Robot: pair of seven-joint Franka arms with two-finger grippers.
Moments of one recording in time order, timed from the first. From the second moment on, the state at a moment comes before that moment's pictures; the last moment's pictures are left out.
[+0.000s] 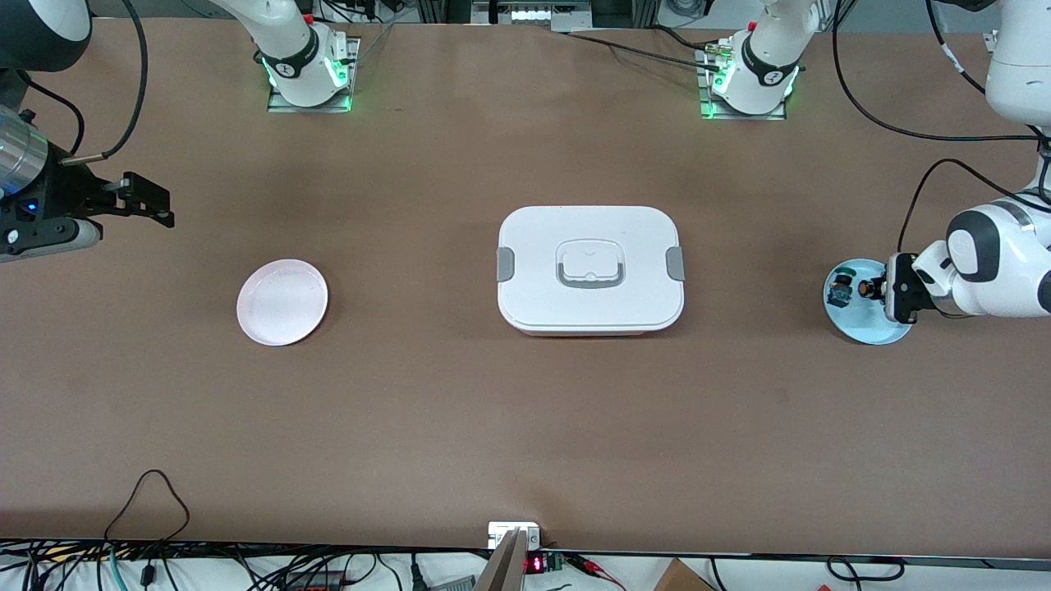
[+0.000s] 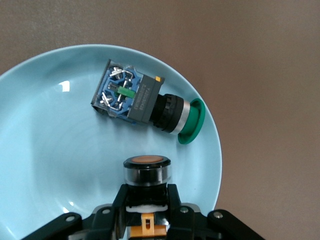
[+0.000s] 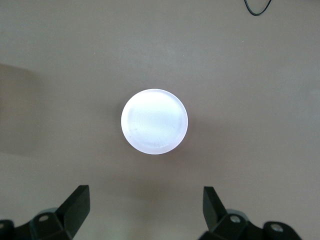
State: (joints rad) left arm 0.37 0.60 0.00 -1.86 0.03 2.12 1.90; right arm 0.24 0.10 -0.22 -1.55 0.01 1.60 -0.17
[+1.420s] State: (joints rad) left arm 0.36 0.44 -0.01 -1.81 -0.06 2.03 1.91; right arm 0.24 0.10 -0.22 -1.55 0.01 1.60 -0.17
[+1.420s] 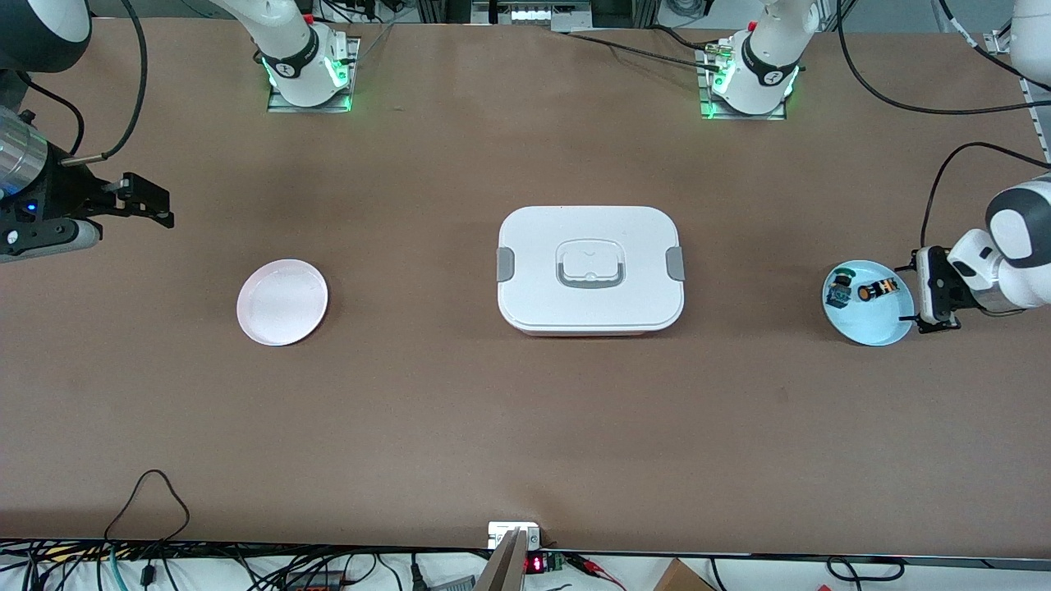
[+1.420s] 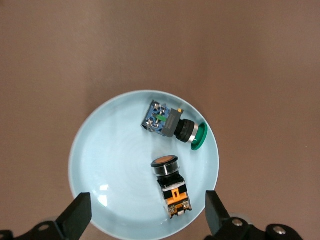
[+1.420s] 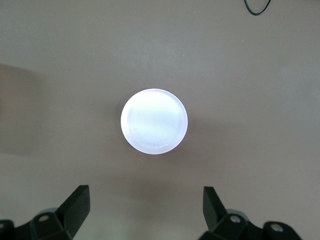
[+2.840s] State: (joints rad) left arm 0.14 0.31 -0.02 -1.51 -0.08 1.74 1.65; right arm 0.24 0.10 -0.22 -1.55 0.01 1.60 -0.17
